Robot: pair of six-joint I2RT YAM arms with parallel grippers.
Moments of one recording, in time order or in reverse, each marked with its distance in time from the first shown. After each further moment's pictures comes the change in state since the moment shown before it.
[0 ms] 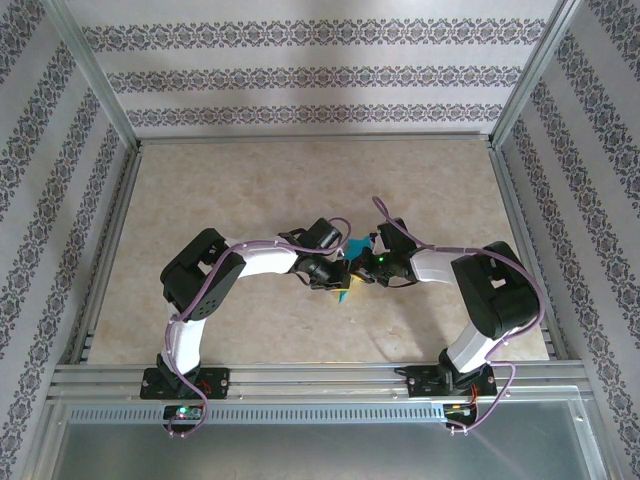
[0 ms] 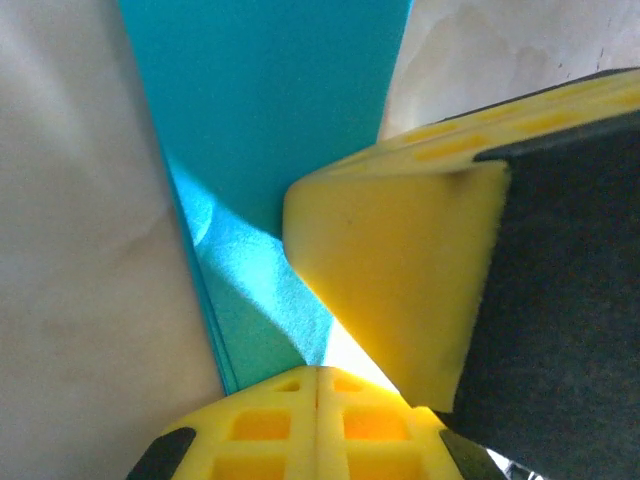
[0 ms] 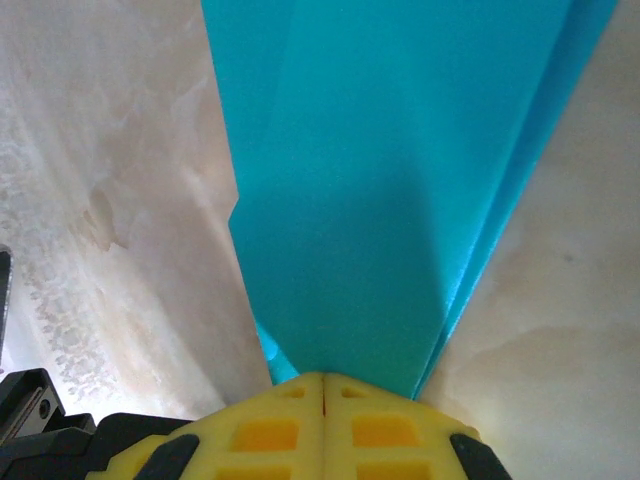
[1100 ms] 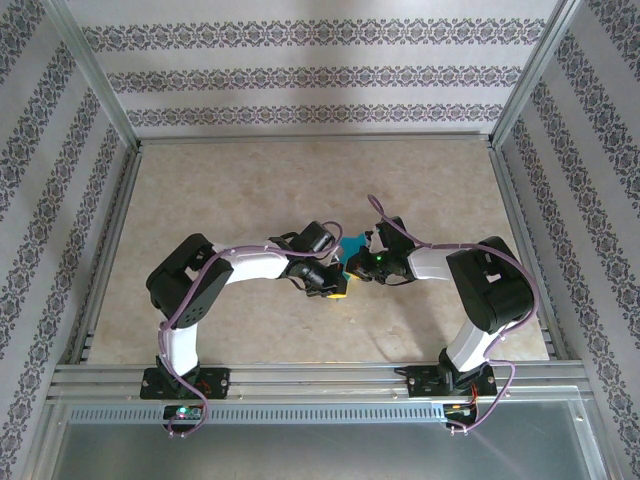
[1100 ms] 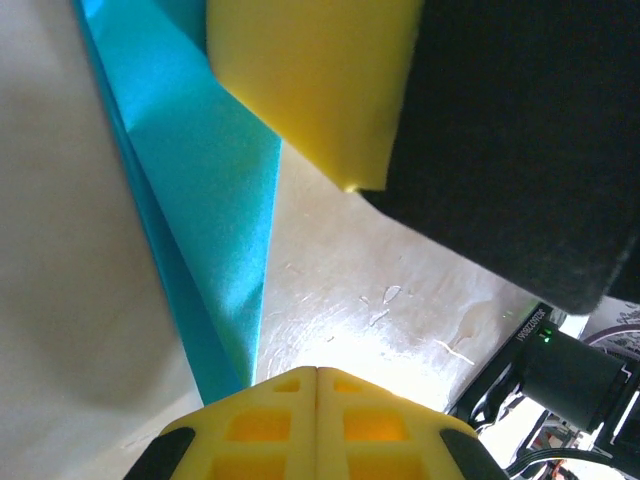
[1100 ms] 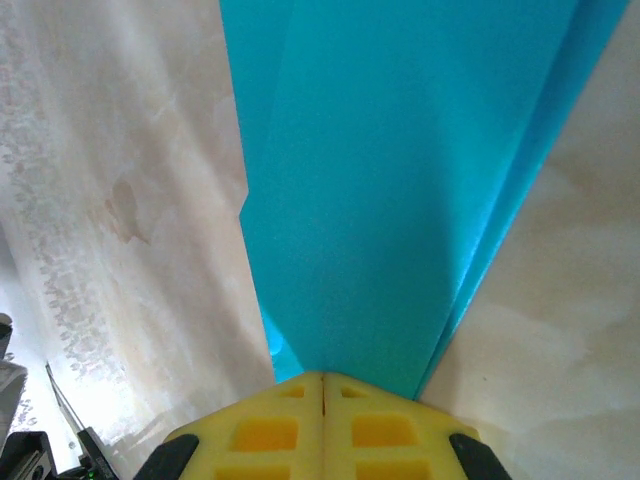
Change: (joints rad) left arm -0.001 -0.093 -0.093 0.014 0.084 -0.086; right arm -0.001 0.041 0.016 0.039 -0.044 -0.053
